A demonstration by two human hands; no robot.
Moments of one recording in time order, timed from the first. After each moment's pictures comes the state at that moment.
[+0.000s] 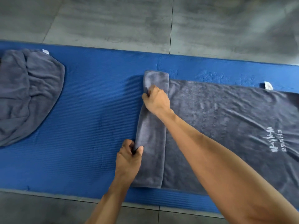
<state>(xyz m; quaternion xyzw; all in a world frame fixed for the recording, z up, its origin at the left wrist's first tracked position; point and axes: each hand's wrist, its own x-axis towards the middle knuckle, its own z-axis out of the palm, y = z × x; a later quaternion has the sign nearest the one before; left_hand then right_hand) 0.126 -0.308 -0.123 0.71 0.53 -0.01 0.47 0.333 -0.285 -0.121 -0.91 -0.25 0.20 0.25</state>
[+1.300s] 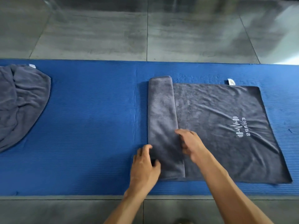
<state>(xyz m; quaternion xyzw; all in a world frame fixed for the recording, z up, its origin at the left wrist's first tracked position) 0.134 -0.411 -0.112 0.83 0.36 -0.06 0.43 0.293 -0.512 -0.114 -0.70 0.19 0.41 0.55</state>
